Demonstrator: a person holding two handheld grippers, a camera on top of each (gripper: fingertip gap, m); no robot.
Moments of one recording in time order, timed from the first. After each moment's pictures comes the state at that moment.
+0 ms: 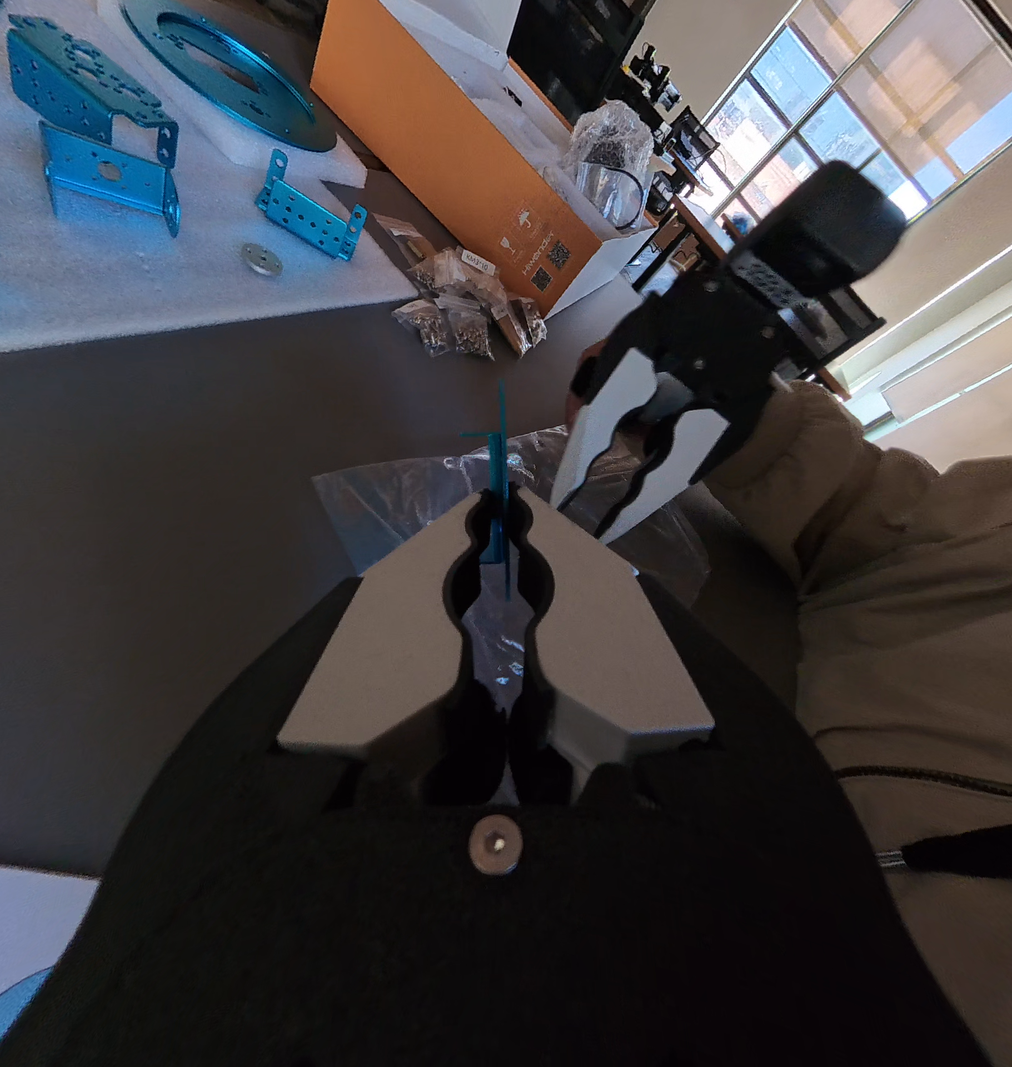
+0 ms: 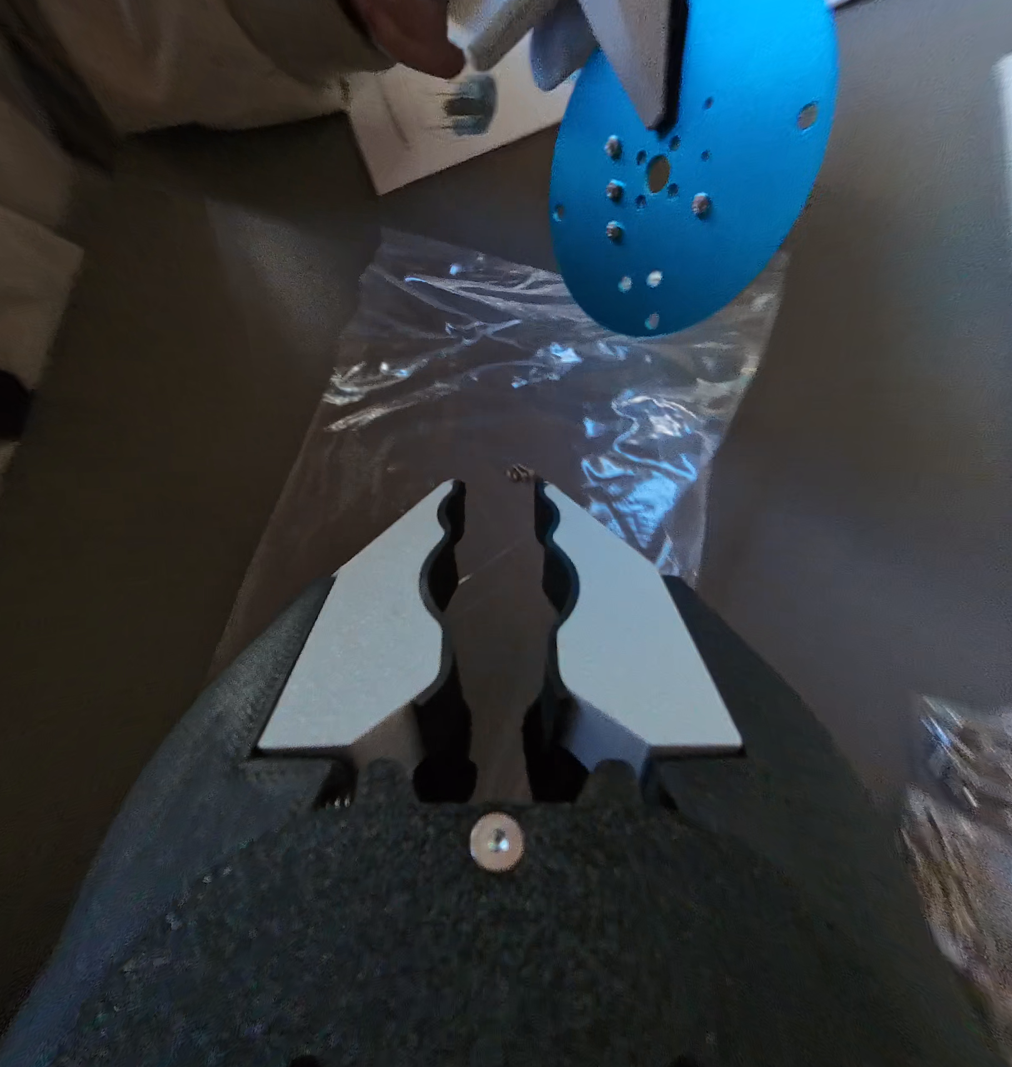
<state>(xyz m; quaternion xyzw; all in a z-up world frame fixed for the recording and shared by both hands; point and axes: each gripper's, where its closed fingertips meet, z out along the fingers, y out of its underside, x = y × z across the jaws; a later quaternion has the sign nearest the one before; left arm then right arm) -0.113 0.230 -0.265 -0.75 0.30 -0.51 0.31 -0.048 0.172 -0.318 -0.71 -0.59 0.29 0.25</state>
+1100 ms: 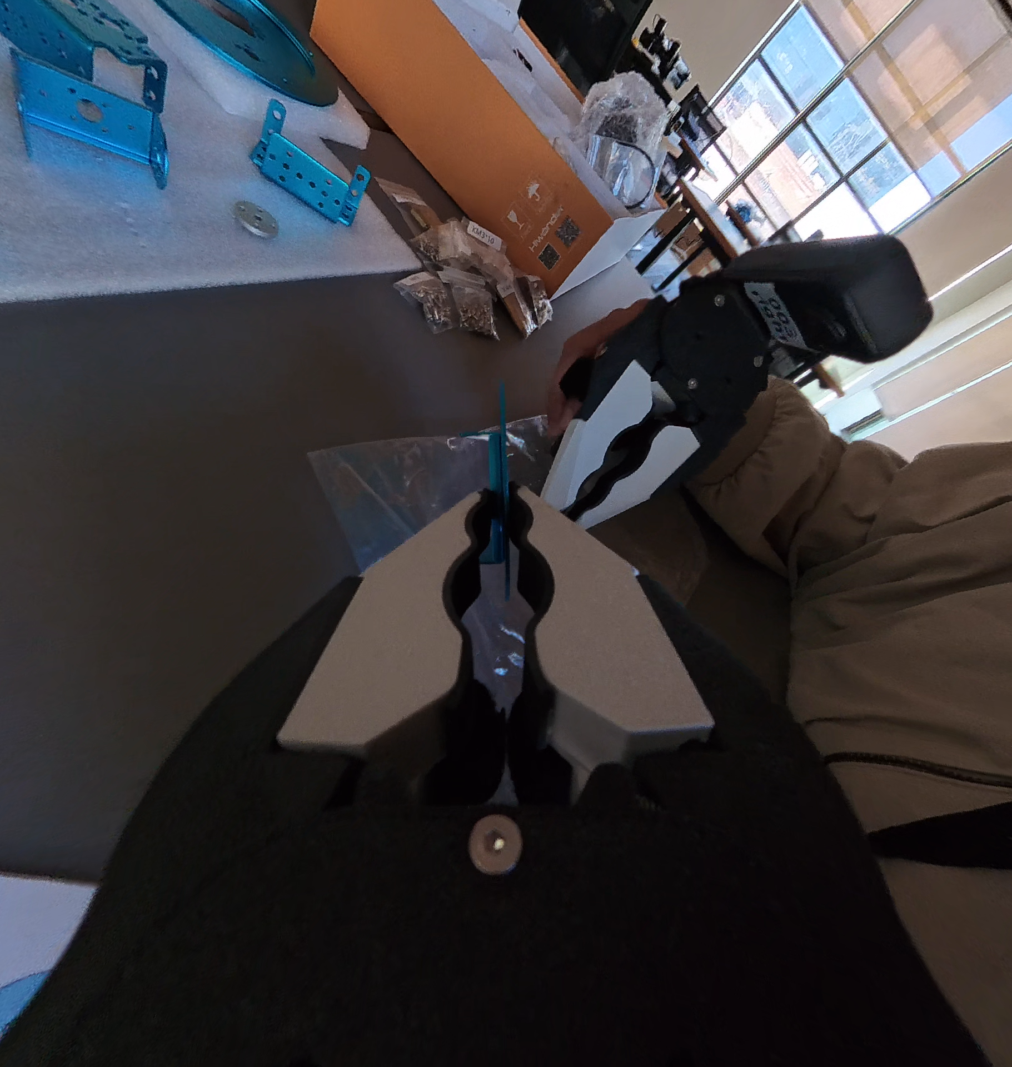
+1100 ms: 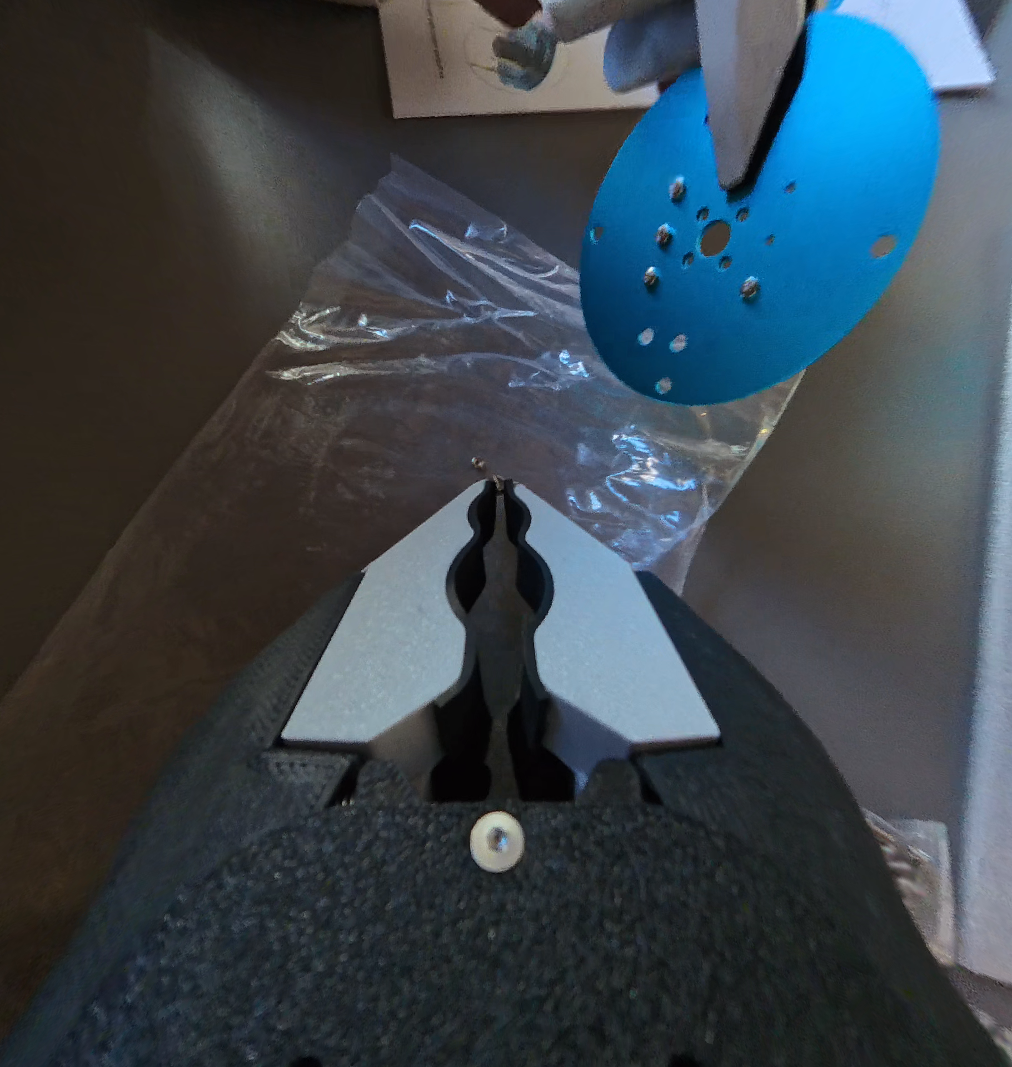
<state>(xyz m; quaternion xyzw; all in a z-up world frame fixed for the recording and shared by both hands) -0.110 0.229 -0.275 -0.76 0.30 -0.51 0.28 -0.058 0.179 -0.339 -0.63 -0.68 0.24 0.29</state>
